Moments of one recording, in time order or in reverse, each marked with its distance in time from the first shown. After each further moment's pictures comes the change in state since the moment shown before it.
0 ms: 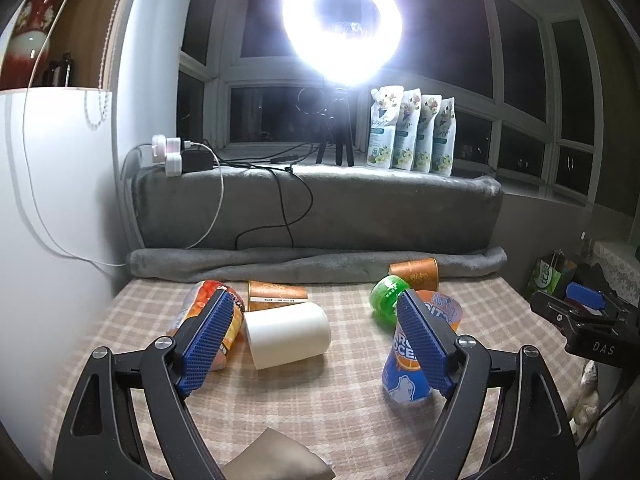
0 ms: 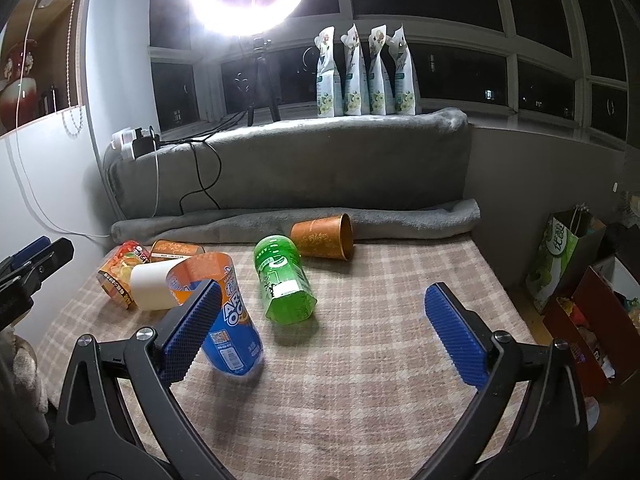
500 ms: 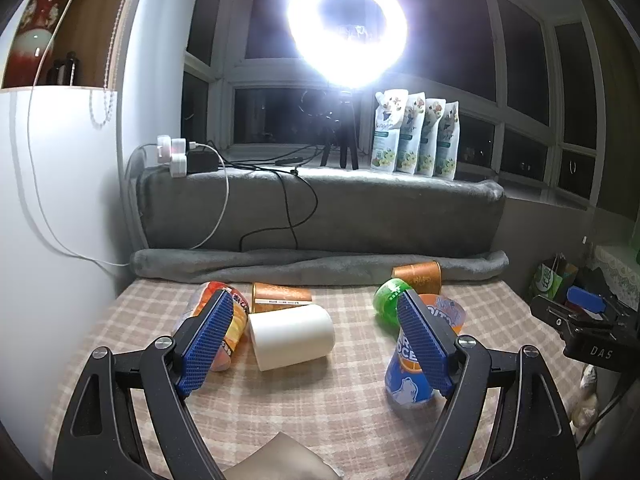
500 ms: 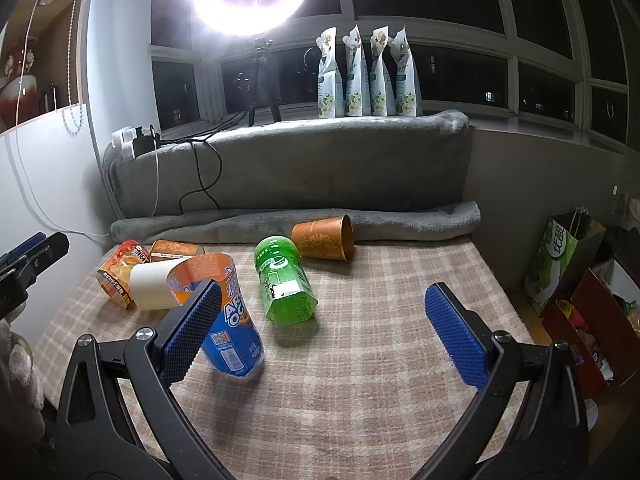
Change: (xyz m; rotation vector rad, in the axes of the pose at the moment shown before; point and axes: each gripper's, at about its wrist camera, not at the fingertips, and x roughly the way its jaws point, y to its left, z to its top) left arm -0.003 0.005 0.002 -0.011 -0.008 0.008; right arm 0.000 0.001 0.001 0.000 -0.001 -0.002
